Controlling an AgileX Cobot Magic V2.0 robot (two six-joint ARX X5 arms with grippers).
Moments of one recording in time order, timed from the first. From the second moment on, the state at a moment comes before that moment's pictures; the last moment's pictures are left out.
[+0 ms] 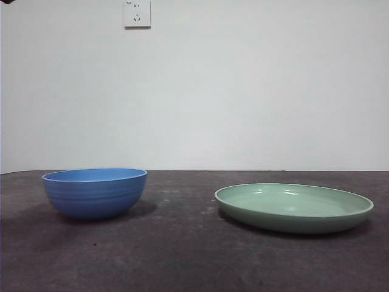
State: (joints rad) left arm -0.12 0.73 0.84 -0.89 0.62 0.06; right arm 0.07 0.72 0.91 -1.01 -0.52 -0.07
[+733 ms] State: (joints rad) left arm -0.15 1.05 0.96 -0.79 0.38 -0.04; right arm 0.07 0.72 0.91 -1.00 -0.52 -0.07
